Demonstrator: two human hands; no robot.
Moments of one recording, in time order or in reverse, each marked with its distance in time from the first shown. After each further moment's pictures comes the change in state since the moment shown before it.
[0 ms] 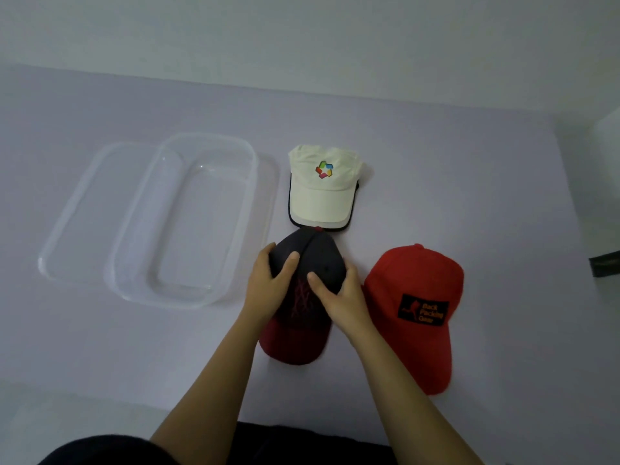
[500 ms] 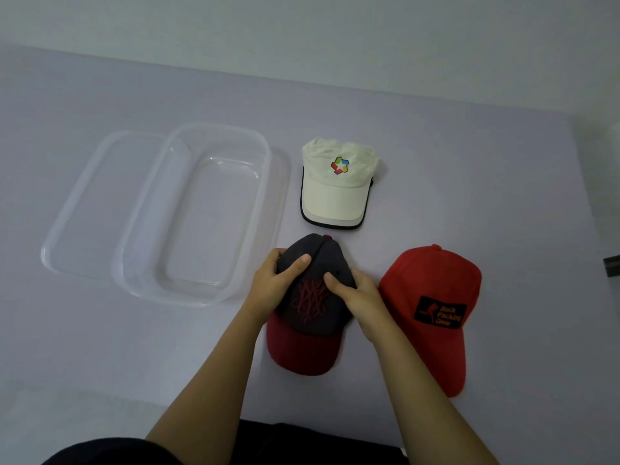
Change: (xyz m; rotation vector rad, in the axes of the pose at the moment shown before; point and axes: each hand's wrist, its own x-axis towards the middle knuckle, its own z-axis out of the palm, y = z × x) left_hand 0.016 -0.015 -0.019 -0.270 -0.194 -0.098; right_hand 0.012 0.000 -0.001 0.235 -0.180 0.144
